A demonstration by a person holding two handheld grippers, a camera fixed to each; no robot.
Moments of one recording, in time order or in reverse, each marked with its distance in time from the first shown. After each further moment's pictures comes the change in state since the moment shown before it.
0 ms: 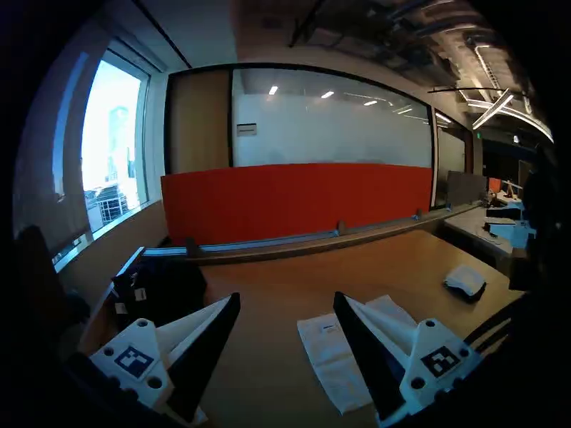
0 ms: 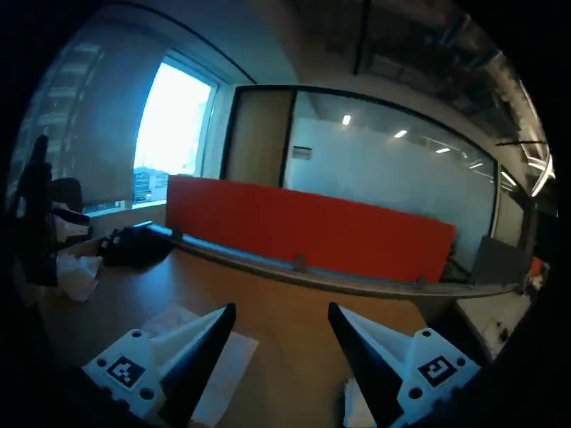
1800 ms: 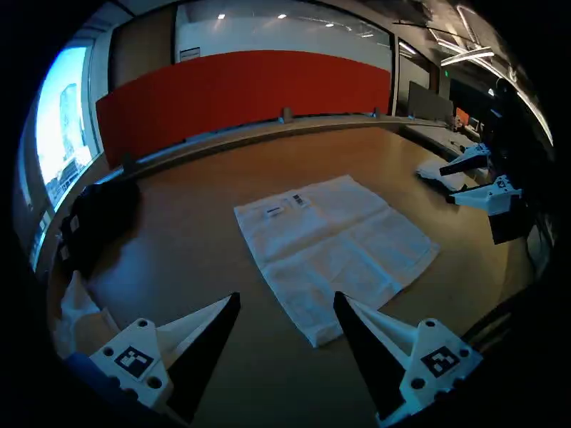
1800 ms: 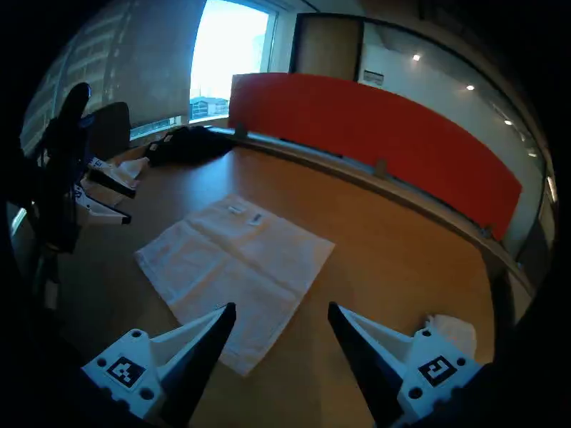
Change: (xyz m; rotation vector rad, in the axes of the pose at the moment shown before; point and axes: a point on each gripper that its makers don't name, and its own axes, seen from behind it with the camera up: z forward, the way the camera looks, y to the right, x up) left arm -0.201 0.077 0.022 -0.220 -0.401 0.105; right arm -0.199 -0.080 0.027 0.277 -0.368 -0.085
